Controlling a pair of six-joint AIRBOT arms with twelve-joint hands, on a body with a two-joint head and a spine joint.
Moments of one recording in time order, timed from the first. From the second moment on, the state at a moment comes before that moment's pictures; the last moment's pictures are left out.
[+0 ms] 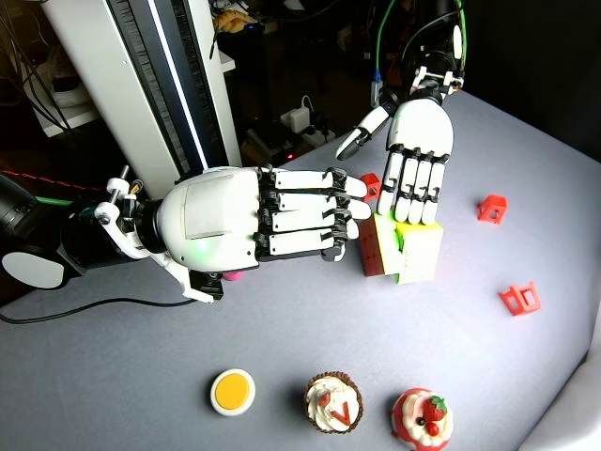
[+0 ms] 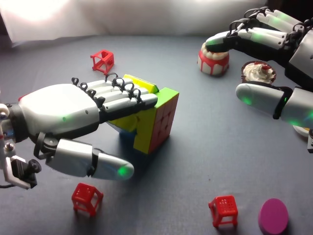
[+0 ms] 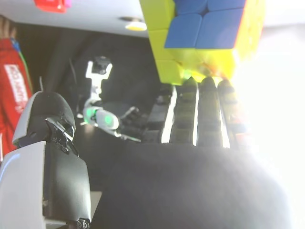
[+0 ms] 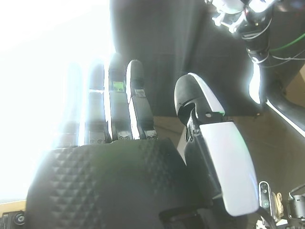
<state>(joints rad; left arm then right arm) 0.84 -0.94 1.14 0.64 -0.69 0.24 -0.90 -0.98 1.10 -0.15 1.15 -0.62</state>
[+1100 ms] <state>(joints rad) 0.88 -0.87 1.08 0.72 -0.67 0.21 -0.91 -0.98 1.10 -0.14 1.15 -0.62</state>
